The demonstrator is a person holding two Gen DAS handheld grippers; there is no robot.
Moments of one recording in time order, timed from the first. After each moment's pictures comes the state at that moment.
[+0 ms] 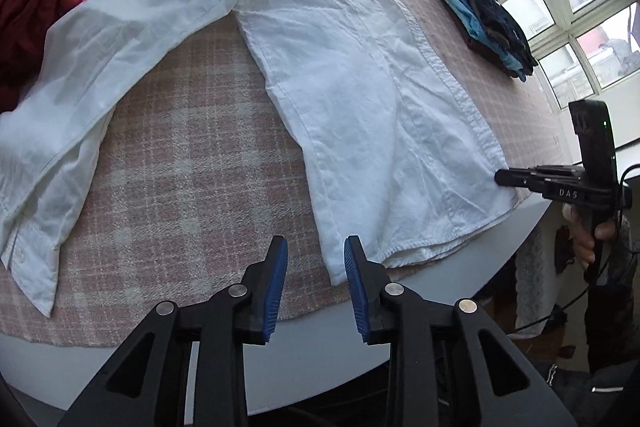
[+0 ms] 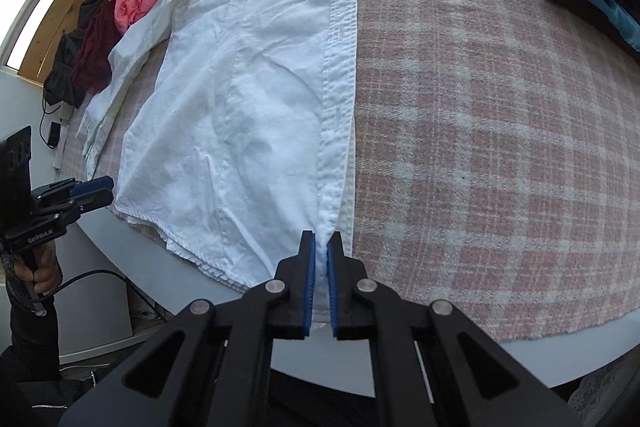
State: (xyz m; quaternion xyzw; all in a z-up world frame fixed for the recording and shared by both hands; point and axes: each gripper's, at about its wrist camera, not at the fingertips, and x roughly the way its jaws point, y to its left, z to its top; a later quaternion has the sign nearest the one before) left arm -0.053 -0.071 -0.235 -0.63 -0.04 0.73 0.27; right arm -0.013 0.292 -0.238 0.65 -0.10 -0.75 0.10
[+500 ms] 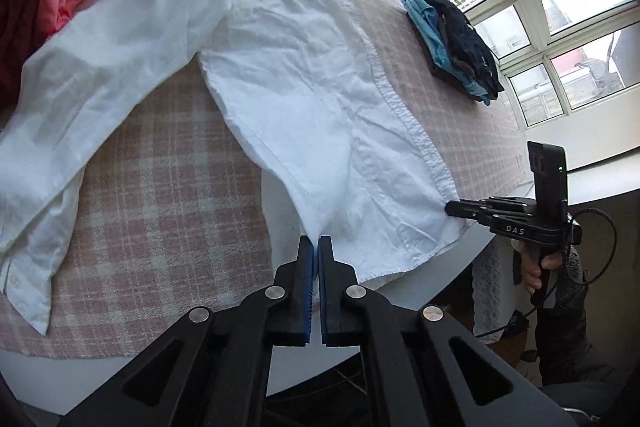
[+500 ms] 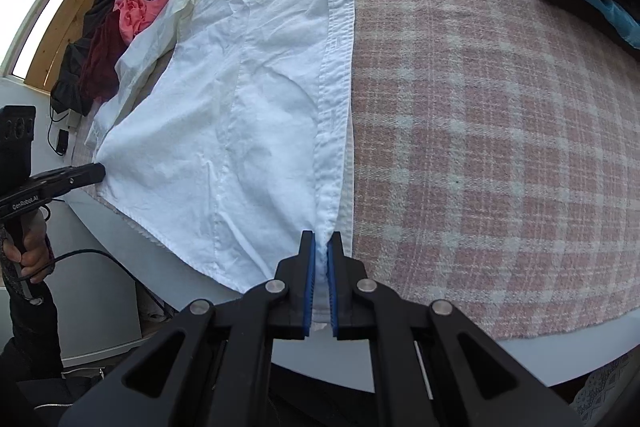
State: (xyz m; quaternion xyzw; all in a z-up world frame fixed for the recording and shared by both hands) left arm -0.076 -0.058 -0.182 -0.62 -0.08 0.71 0.32; right arm -0.014 0.295 -0.229 0.64 -0.12 -0.75 0.11
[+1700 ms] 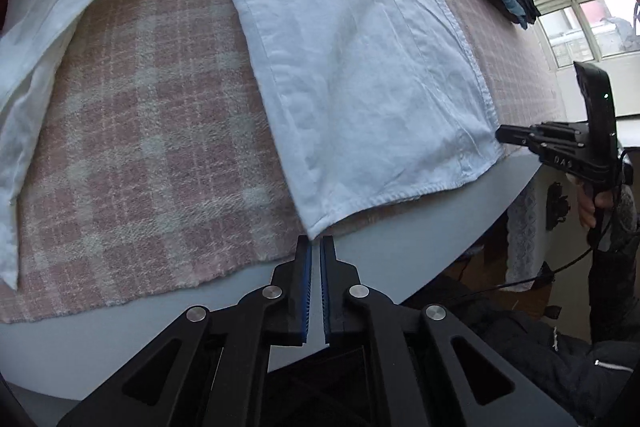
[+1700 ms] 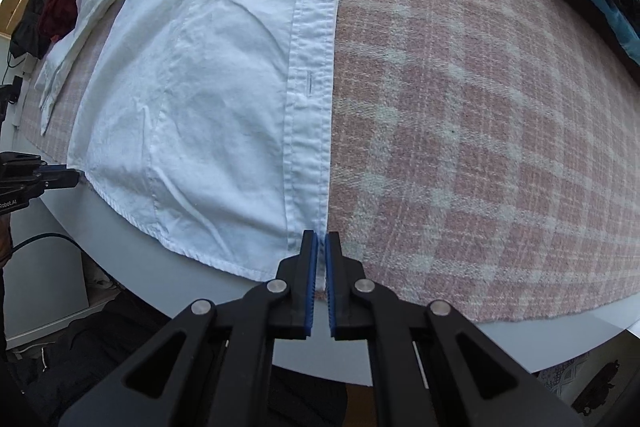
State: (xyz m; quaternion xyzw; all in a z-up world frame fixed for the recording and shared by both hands) left arm -0.037 -0.076 -0.254 -0.70 0.02 0.65 0.29; right arm -0.008 0.265 -0.264 0.69 0.00 -0.72 0.07
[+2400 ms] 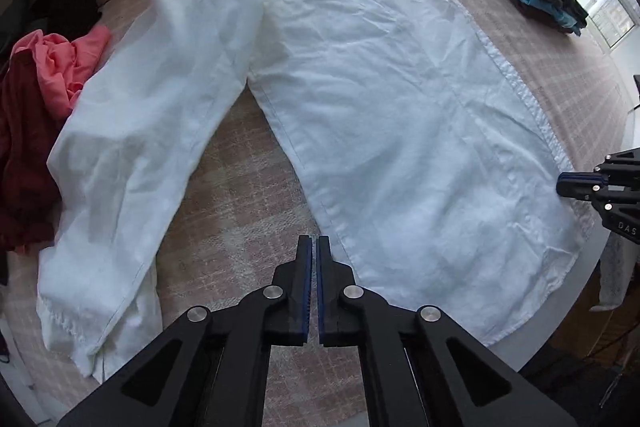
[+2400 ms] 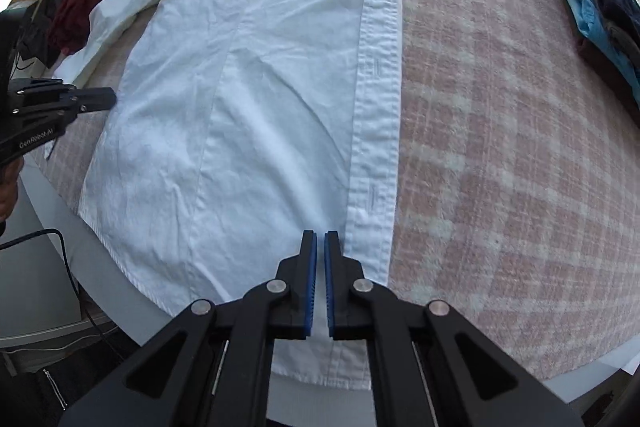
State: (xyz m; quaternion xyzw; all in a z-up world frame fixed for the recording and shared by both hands) left arm -0.126 -0.028 -0.241 -0.60 0.13 0.75 0.24; right arm -0.043 0.218 -0.260 0.65 0.00 -0.75 0.08
